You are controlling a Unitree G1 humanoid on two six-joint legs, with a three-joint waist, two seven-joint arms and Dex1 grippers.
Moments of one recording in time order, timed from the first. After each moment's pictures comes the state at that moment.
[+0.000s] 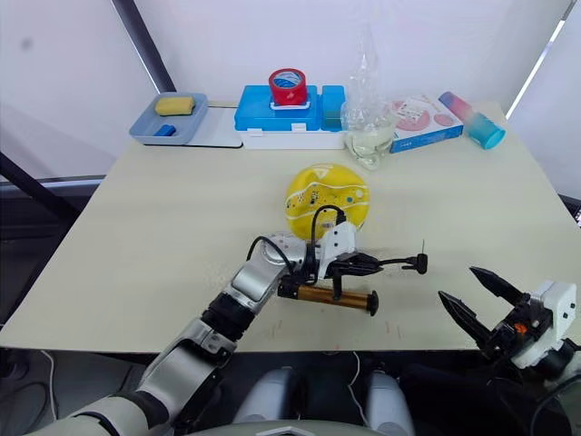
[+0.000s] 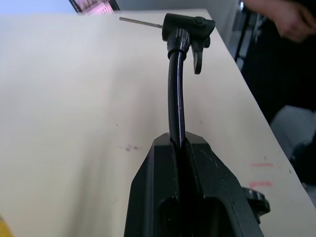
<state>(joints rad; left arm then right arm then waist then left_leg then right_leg) -0.58 0.11 -0.39 0.33 -0.02 0.09 -1.07 0.46 -0.53 -0.45 -0.43 0.79 0.27 0.83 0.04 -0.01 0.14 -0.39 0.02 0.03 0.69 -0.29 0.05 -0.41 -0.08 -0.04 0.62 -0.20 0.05</state>
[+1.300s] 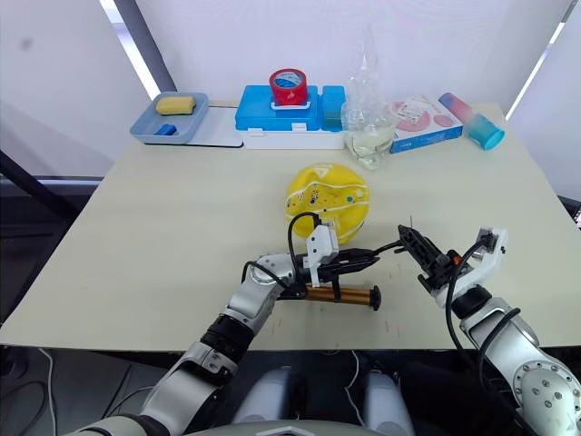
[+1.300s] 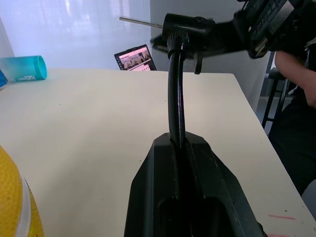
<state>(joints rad) -0.47 0.06 -0.32 0.42 -0.12 -0.16 -0.99 0.15 -0.39 -0.30 -0.55 1.46 0.67 0.01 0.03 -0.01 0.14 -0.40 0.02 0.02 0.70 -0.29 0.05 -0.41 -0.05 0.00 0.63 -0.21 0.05</state>
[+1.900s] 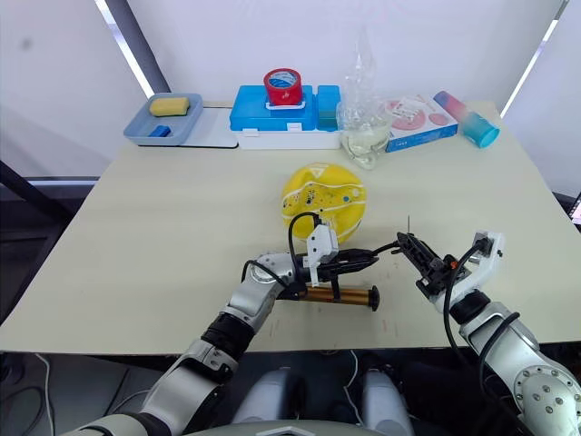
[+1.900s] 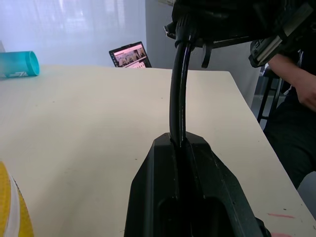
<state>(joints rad) -0.49 0.06 -0.31 0.45 -0.12 -0.16 -1.00 0.17 -0.41 -0.28 -0.58 1.42 0.67 0.02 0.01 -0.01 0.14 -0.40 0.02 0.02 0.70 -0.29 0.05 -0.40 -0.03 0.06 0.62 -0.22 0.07</state>
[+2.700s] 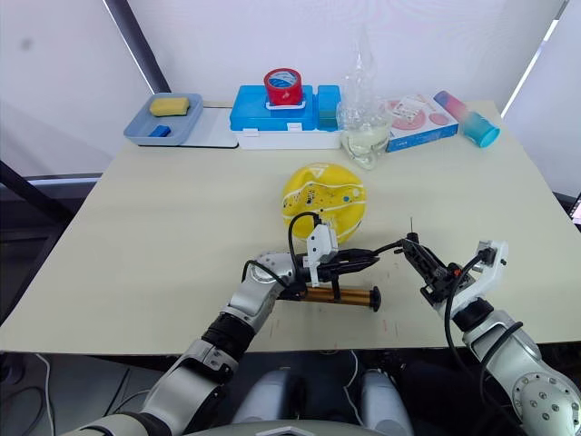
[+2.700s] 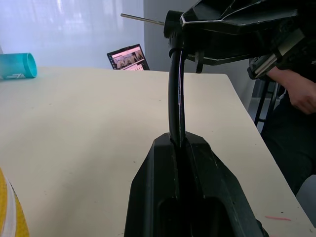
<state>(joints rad) -0.49 0.06 -0.31 0.45 -0.14 -0.16 -1.02 0.23 -0.40 -0.28 -0.55 1.34 0.63 0.13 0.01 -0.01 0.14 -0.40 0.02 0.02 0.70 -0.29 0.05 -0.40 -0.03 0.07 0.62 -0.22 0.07</state>
